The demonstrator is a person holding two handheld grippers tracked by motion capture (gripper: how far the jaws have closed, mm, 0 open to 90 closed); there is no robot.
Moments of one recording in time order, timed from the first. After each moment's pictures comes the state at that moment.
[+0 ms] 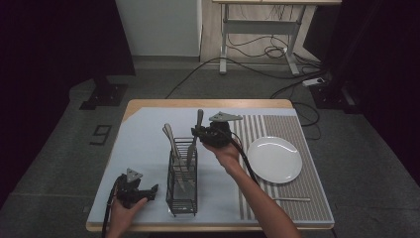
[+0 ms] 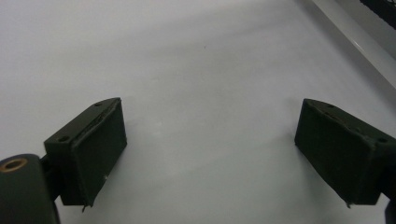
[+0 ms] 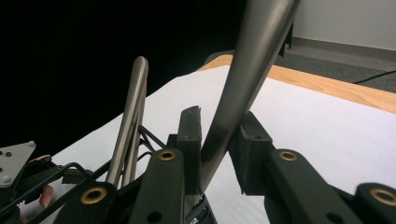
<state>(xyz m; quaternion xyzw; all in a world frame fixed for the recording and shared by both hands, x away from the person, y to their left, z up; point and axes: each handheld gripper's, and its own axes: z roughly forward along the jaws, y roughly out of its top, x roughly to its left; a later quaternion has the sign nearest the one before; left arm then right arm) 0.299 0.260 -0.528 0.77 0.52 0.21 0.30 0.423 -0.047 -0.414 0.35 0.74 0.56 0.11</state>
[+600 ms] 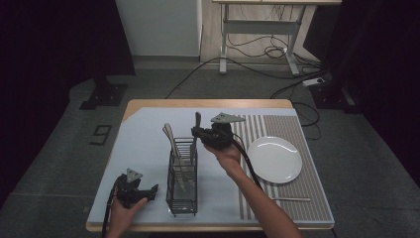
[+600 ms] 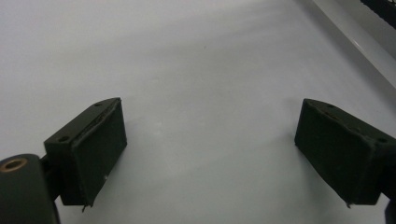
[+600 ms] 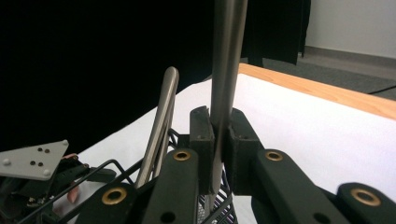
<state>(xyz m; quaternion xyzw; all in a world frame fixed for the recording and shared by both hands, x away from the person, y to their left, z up) 0.299 0.260 -0.528 0.77 0.52 0.21 0.30 0.409 -0.051 -0.403 0.33 0.74 0.58 0.10</state>
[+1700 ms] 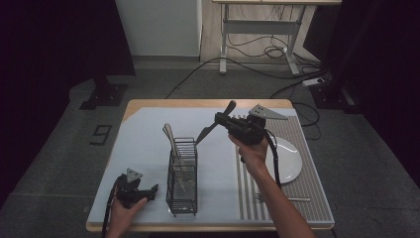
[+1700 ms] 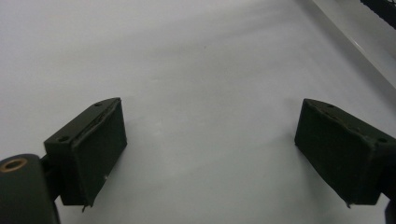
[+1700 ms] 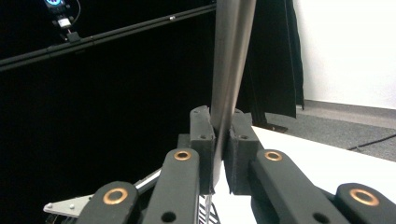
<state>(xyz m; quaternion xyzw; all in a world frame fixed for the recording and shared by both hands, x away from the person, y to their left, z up) 0.299 0.260 -0.528 0.77 0.52 0.21 0.30 0.381 -0.127 -0.349 0.33 0.65 0.68 0.11</state>
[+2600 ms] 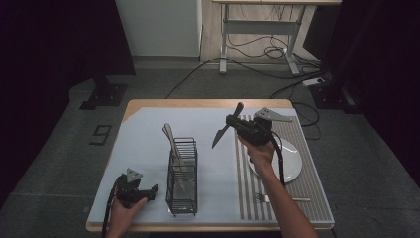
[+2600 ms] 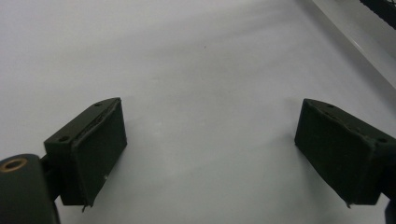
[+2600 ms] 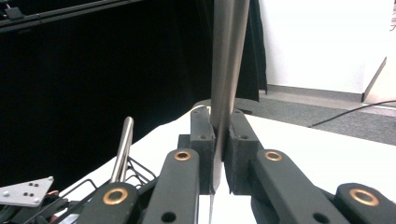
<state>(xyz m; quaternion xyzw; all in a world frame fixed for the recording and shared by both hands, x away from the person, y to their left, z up) 0.299 0.260 -0.528 0.77 0.52 0.21 0.30 0.395 -0.148 -0.373 0.37 0.66 0.63 0.15</state>
